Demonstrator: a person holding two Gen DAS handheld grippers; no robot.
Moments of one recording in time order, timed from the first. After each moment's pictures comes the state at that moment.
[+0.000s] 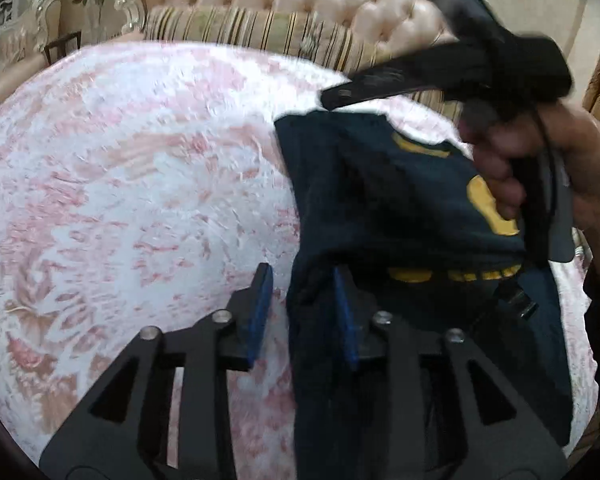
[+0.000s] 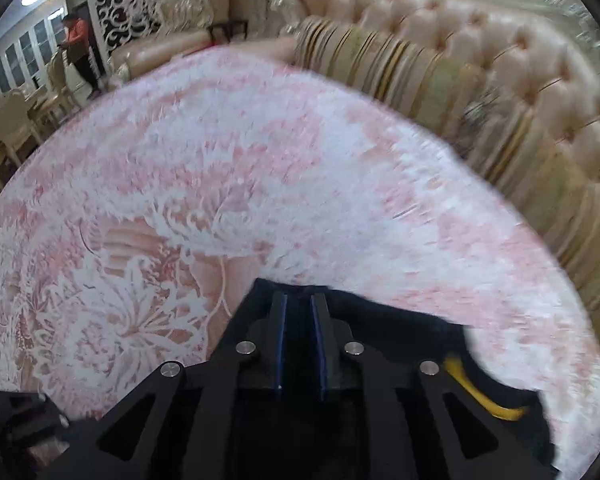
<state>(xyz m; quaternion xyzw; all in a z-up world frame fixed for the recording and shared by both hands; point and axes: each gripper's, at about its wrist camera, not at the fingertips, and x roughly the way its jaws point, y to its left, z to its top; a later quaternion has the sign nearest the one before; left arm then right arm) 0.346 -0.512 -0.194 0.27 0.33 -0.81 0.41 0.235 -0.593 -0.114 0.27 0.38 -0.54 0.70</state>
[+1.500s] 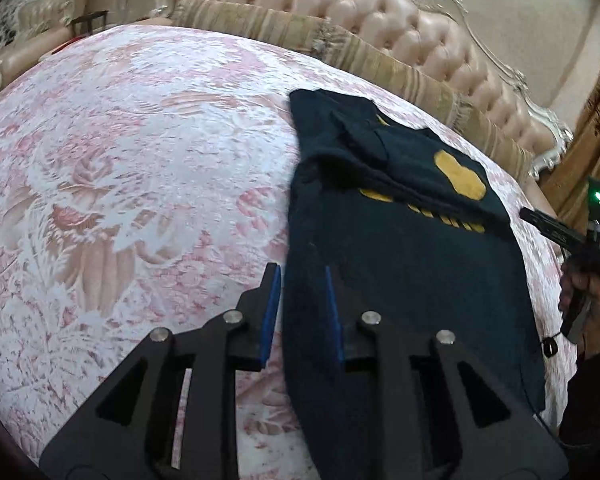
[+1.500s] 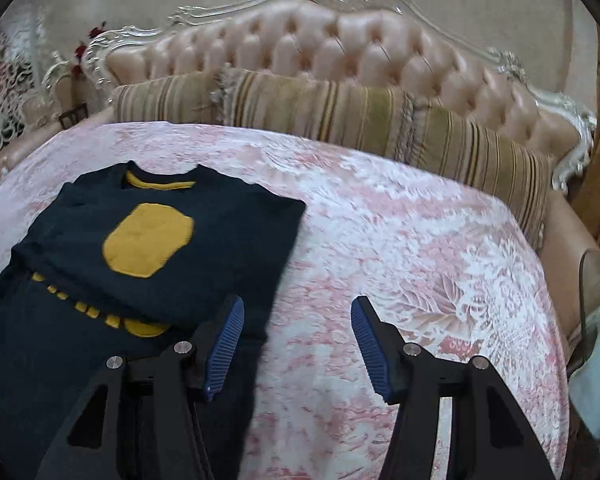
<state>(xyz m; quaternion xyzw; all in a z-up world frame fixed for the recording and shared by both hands) 0.365 -0.424 -0.192 0.29 0.34 -0.79 0.42 0.014 -0.348 -0.138 0.30 0.28 -0.74 0.53</state>
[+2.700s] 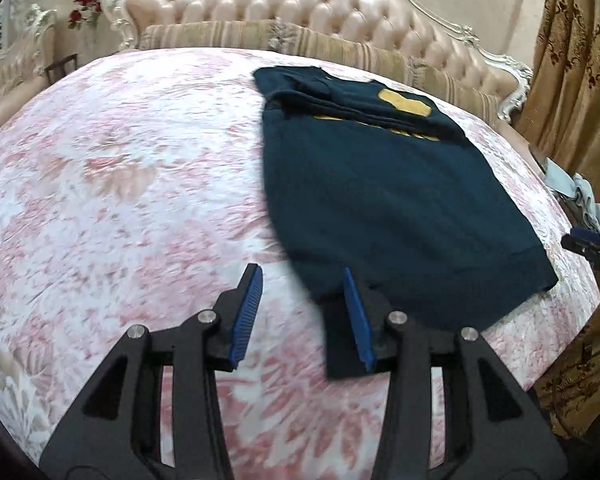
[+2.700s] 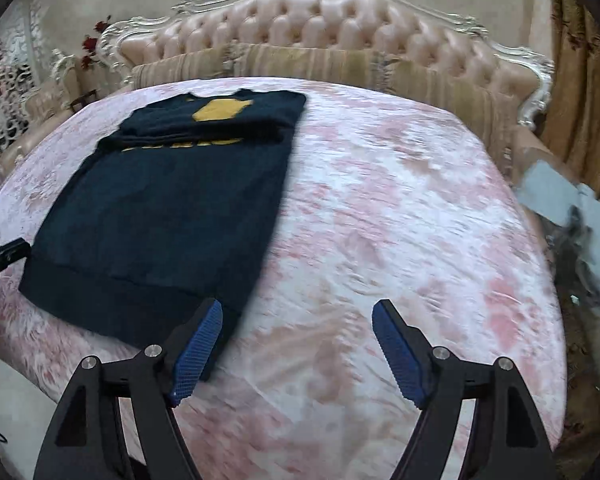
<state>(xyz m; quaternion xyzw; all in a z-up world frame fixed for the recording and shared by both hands) 0.413 -0.313 -0.202 0.31 0.26 -0.82 0.41 0.114 -0.126 -0.130 0.35 0.25 -0.74 0.52</state>
